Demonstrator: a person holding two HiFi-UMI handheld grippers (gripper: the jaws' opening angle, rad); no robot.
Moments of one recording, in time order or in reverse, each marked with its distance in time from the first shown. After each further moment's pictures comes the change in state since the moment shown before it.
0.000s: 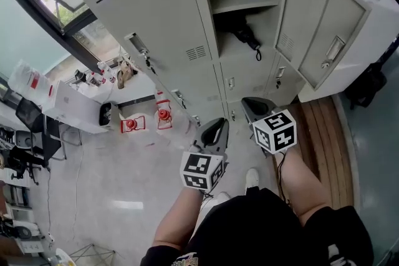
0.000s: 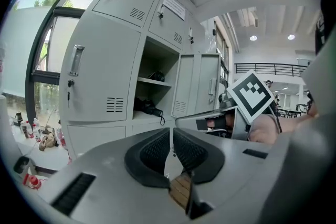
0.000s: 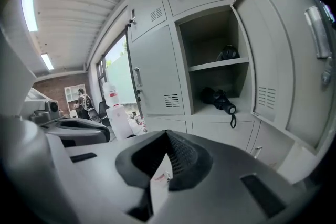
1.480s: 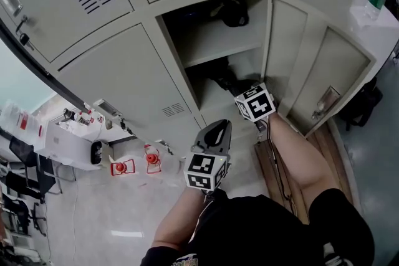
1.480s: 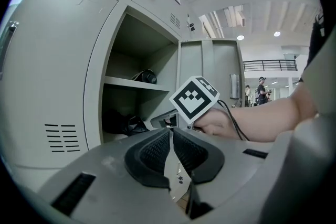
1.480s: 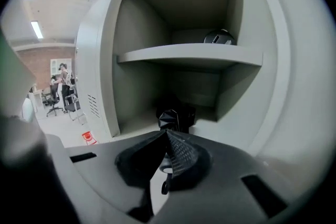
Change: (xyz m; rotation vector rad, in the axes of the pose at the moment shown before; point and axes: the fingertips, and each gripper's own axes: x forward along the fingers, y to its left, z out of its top) left arm 0.188 0.017 0.065 0.097 -0.049 -0.106; right arm 0.144 -0.218 0.088 -0.177 0.092 -0.175
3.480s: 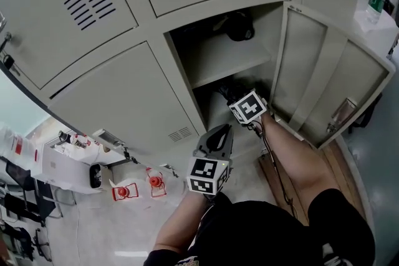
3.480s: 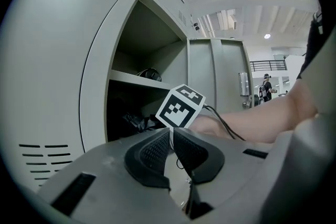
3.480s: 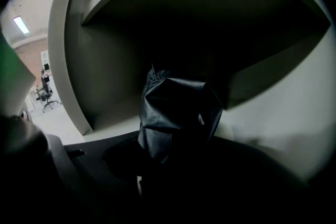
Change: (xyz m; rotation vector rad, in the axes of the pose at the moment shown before) left arm 0.037 0.057 0.002 0.044 -0.034 -0.086; right arm 0.082 -0.010 -0.020 0.001 0.224 -0.028
